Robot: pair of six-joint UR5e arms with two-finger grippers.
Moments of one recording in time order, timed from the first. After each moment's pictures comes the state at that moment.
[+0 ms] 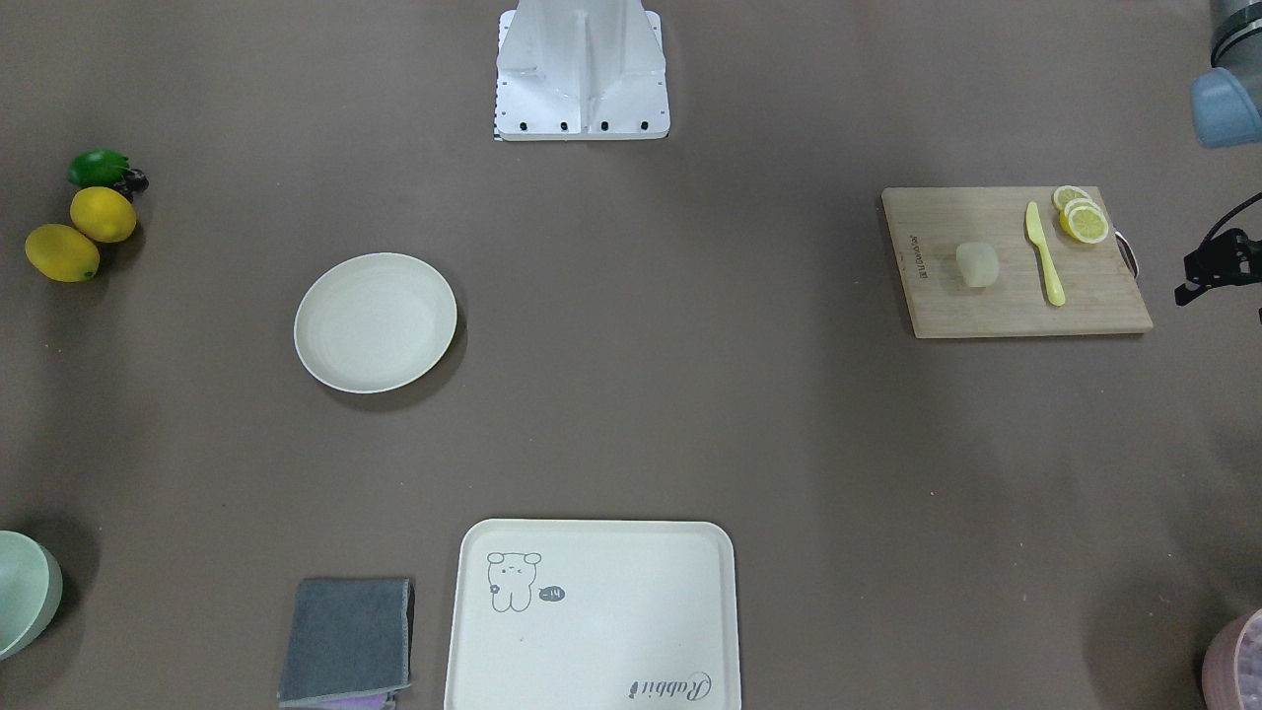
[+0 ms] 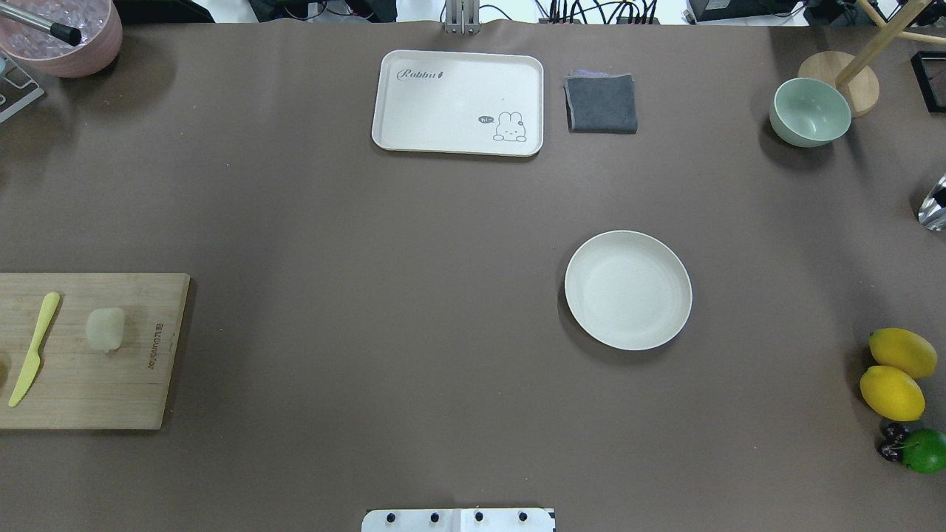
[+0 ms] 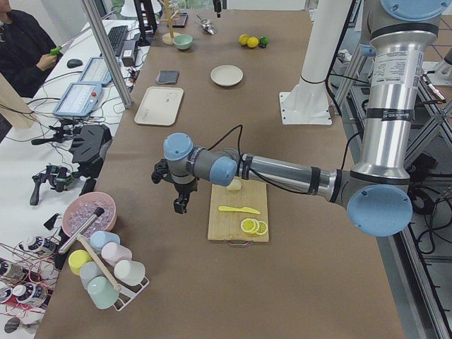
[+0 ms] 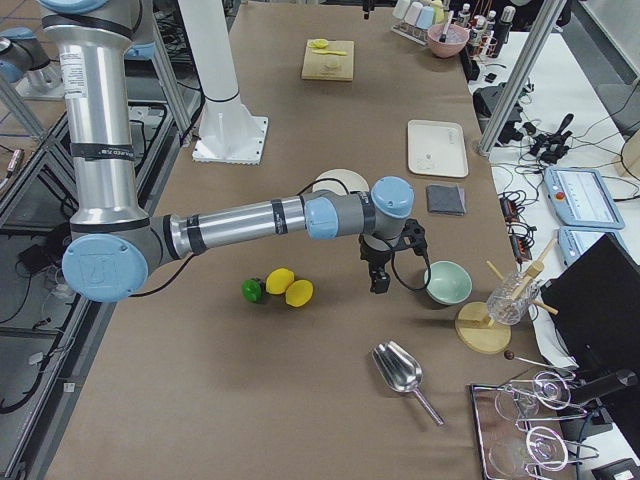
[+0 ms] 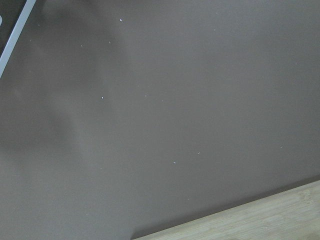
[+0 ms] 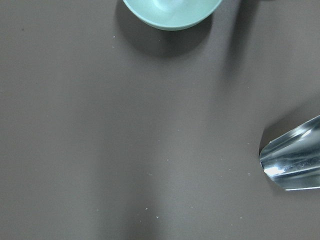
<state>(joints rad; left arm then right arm) -1.34 -1.63 -1.67 -1.70 -2.34 -0.06 1.38 -1.52 1.74 -1.62 2.35 0.00</state>
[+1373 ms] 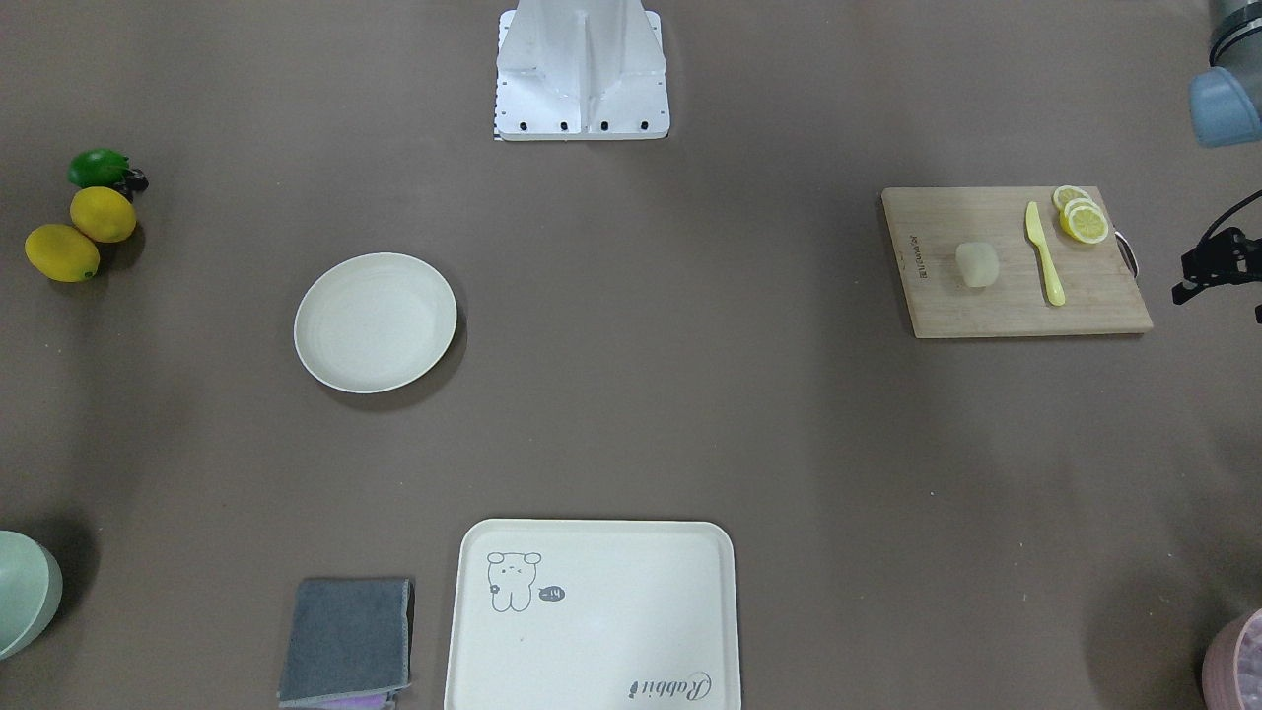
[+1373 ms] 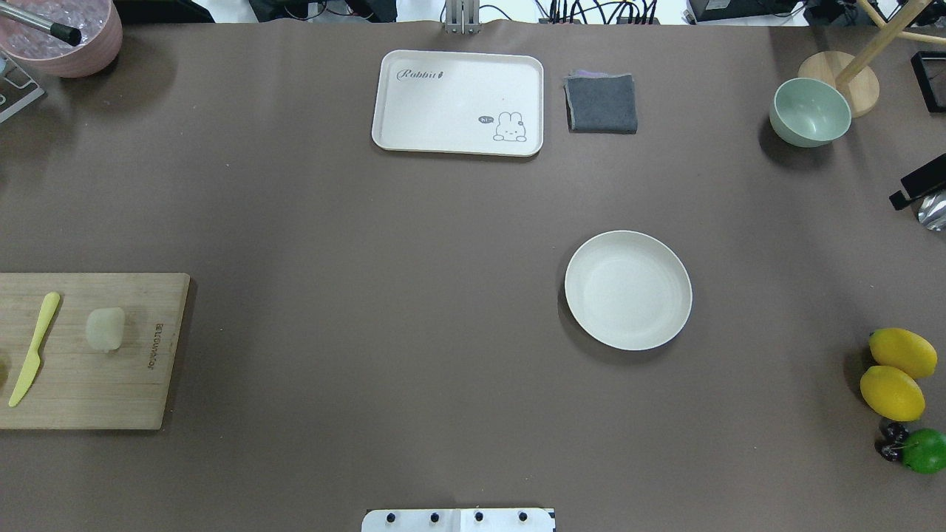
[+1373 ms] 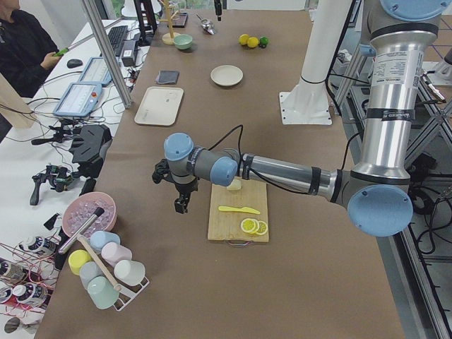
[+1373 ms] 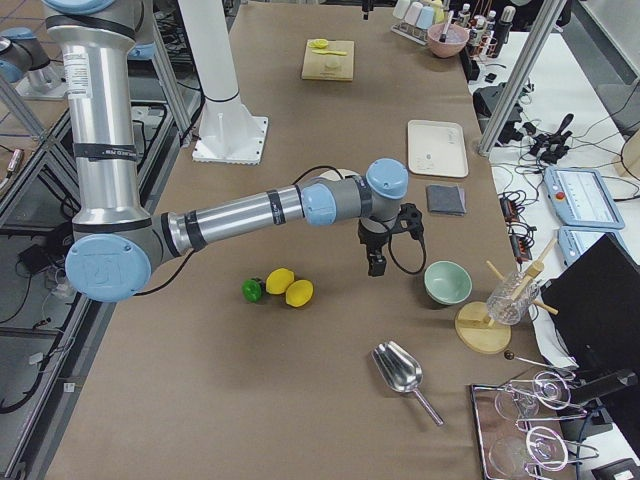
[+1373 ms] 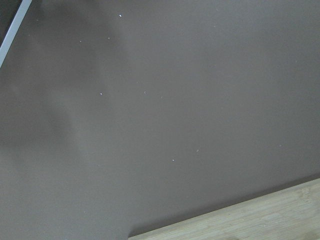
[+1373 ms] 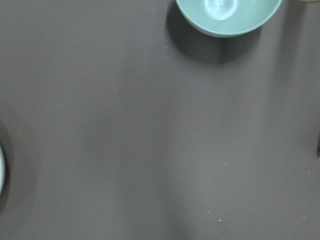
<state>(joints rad) -1.34 -1.63 -1.67 -1.70 -2.34 -0.07 1.27 -1.53 1.87 -1.62 2.36 0.22</state>
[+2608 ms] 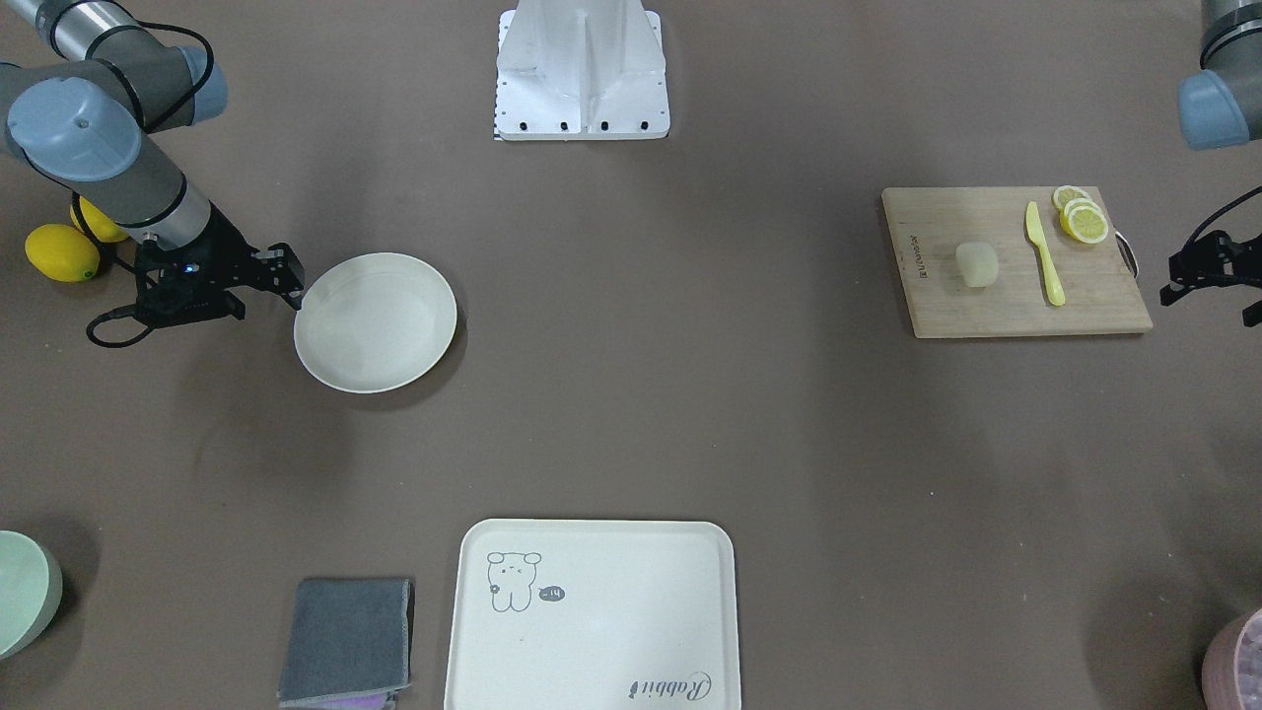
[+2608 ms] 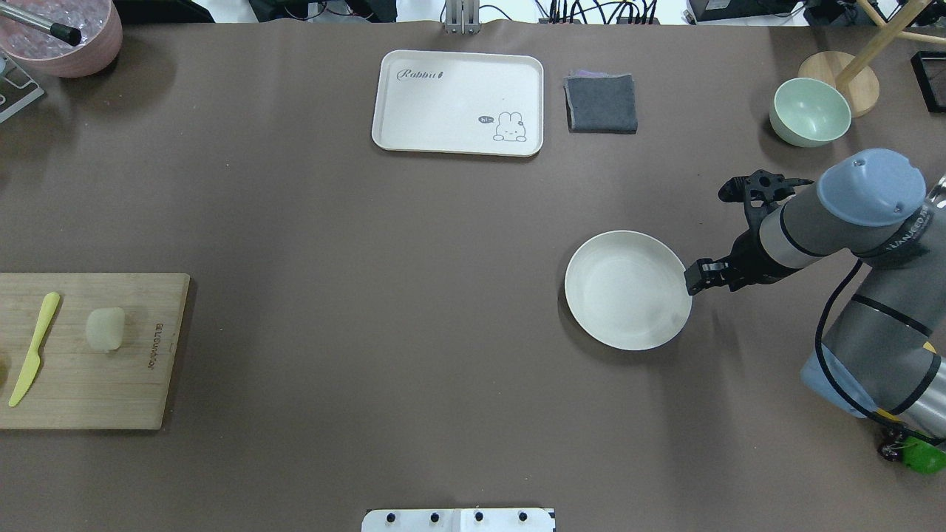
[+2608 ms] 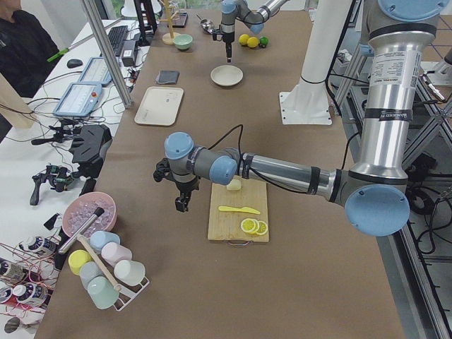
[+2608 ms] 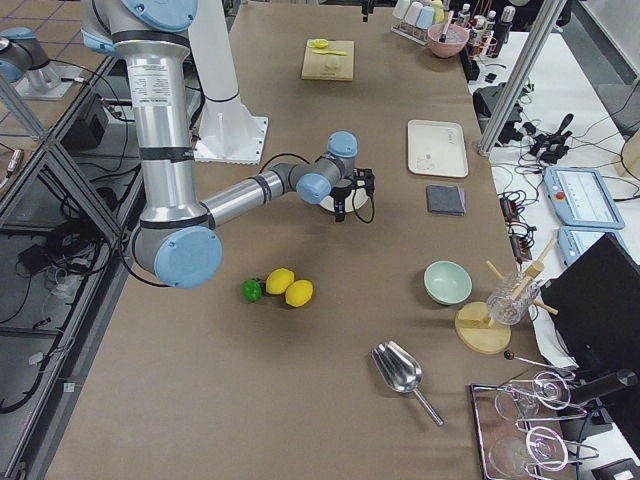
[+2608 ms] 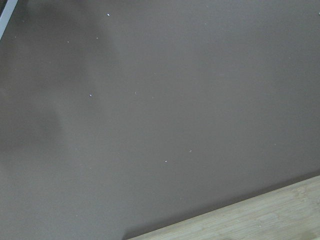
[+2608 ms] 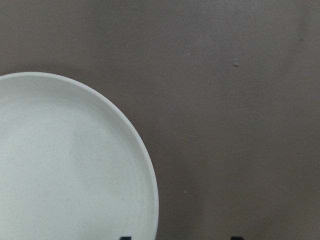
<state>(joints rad) -1.32 -1.63 -1.68 -1.70 -2.34 -0.07 0.75 -1.45 1.80 -1.21 2.11 0.92</state>
